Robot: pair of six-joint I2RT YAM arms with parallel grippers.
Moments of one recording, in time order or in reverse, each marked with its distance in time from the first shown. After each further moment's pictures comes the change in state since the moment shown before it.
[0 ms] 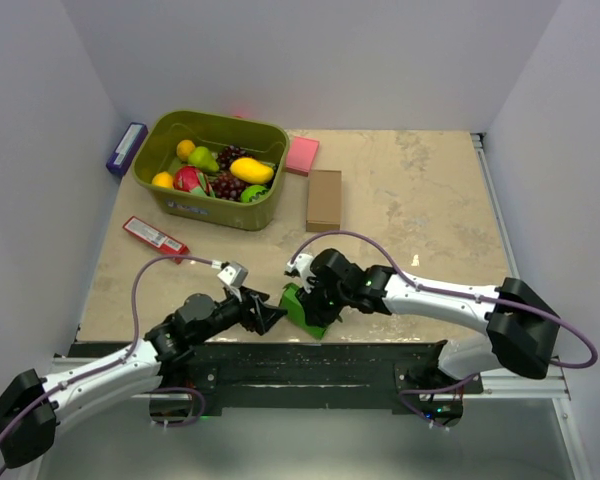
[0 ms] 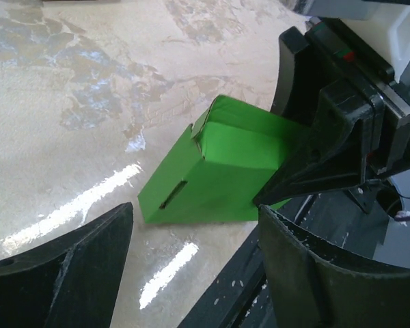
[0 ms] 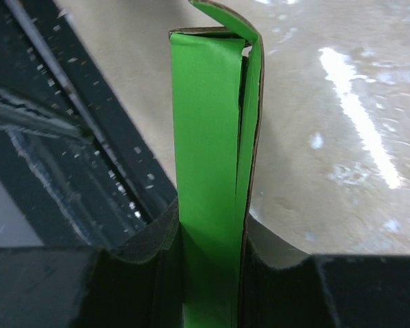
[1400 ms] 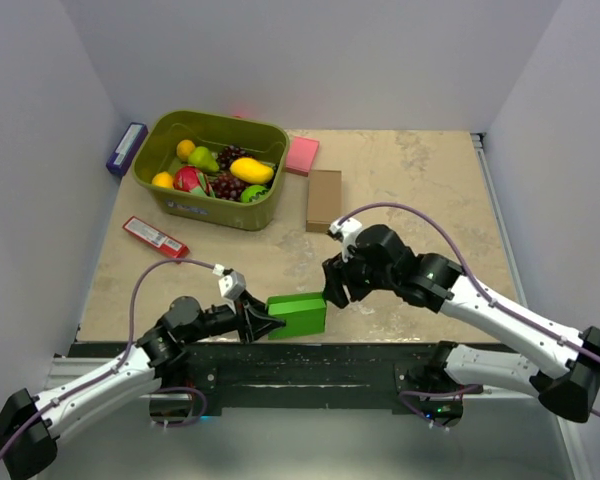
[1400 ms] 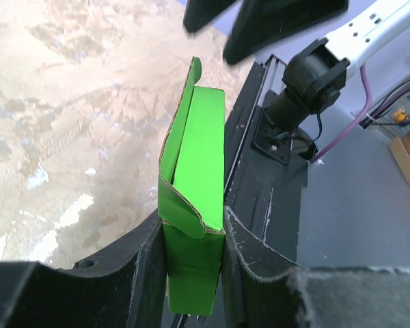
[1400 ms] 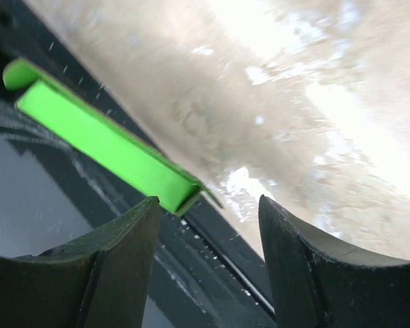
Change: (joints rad) left arm 0.050 -0.165 -0.011 0.014 0.382 0.070; right arm -0.108 -0.312 0.146 -0.301 0.045 0.117
